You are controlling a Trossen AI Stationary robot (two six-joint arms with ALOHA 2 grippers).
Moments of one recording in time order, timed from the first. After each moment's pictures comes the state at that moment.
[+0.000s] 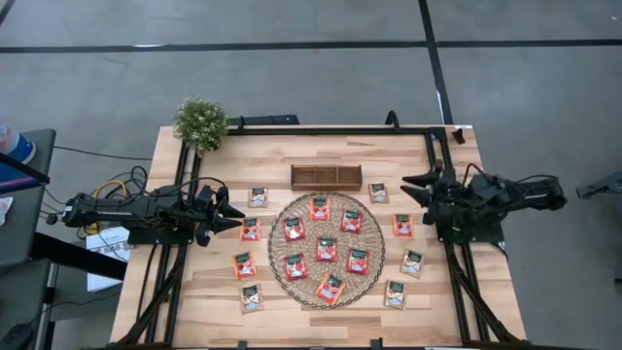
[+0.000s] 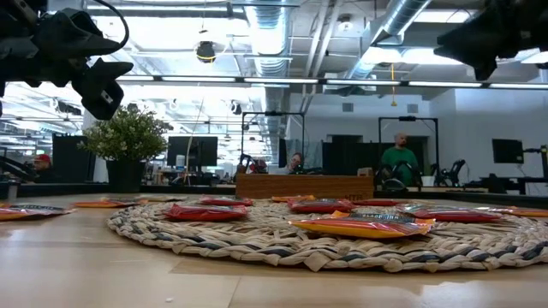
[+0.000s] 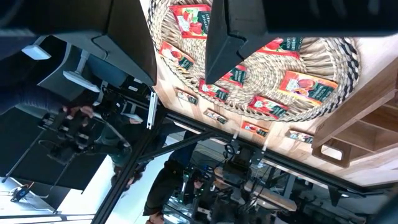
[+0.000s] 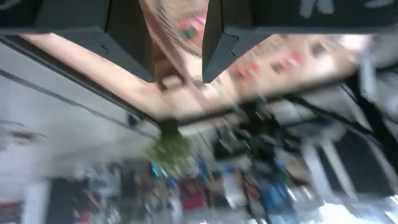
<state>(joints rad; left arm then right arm) 0.00 0.11 0.02 0.14 0.16 -0.46 0.17 0.16 0.37 -0.34 0.46 0.15</state>
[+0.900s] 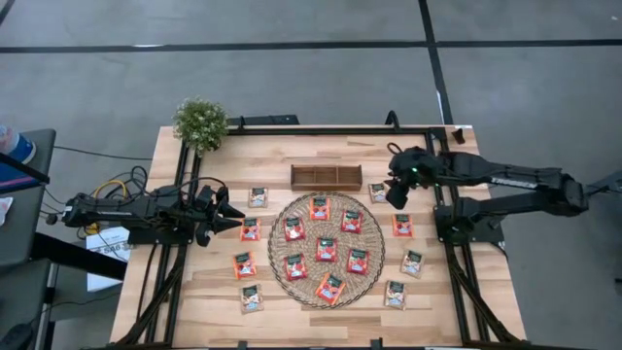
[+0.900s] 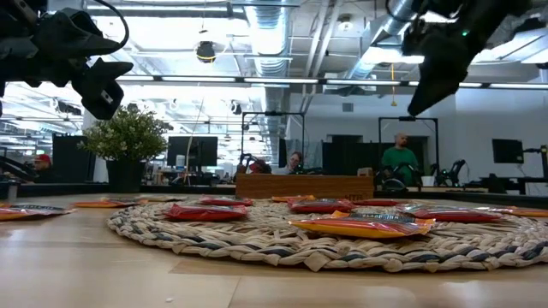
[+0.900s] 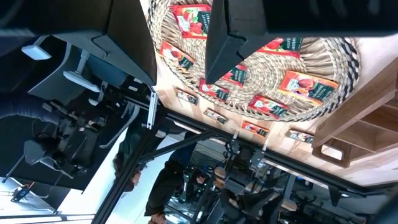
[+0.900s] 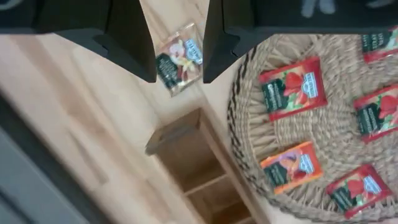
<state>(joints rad) 0.00 0.11 0.02 0.14 0.16 -0.46 -0.27 0.96 0.78 -0.78 0.14 0.15</state>
